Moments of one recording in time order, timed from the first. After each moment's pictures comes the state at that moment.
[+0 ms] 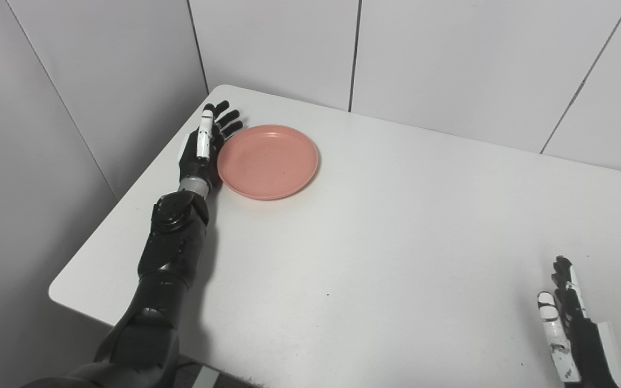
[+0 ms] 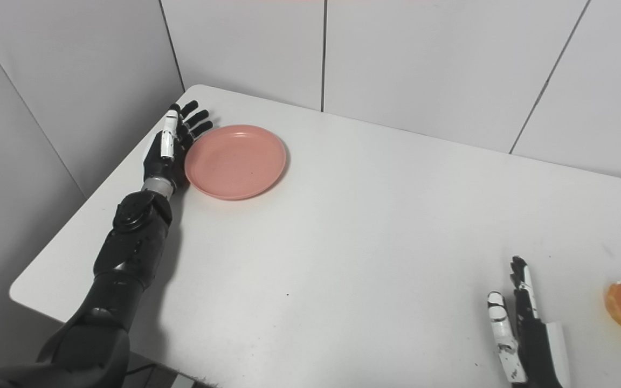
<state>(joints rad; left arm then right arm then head) -0.53 0.32 0.35 0.60 -0.37 -0.04 -0.05 0.00 -0.13 0.08 -0.14 -0.22 -0.03 0.04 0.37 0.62</state>
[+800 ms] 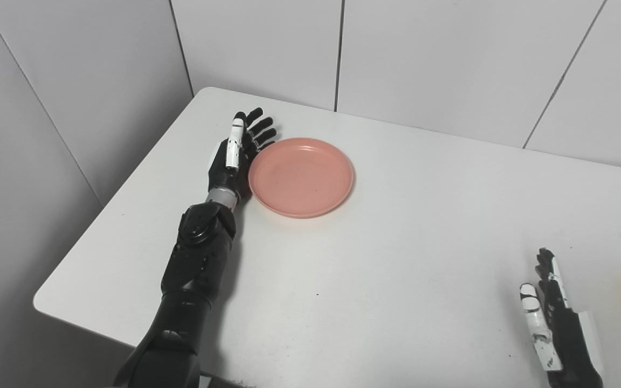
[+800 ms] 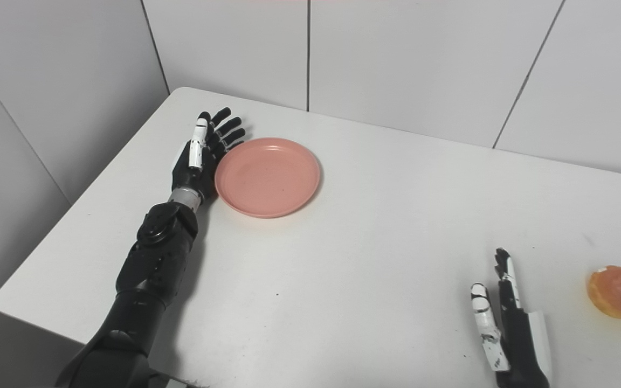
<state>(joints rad) -0.51 0.19 0.26 0.47 -0.37 0.04 -0.07 0.00 -0.11 0.09 -0.13 -0.27 -0.03 0.02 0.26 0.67</state>
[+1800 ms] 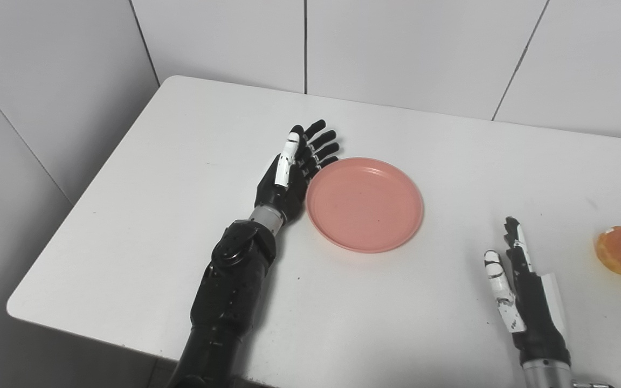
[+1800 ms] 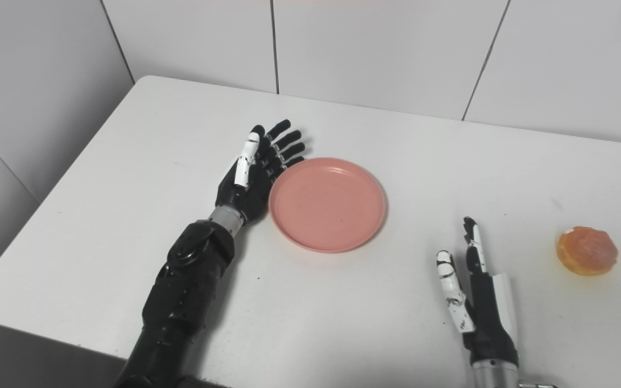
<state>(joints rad) -0.39 -0.01 0.12 0.20 -0.37 0.20 -0.14 0.00 -0.06 0.12 -0.18 -0.34 0.04 0.00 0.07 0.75</state>
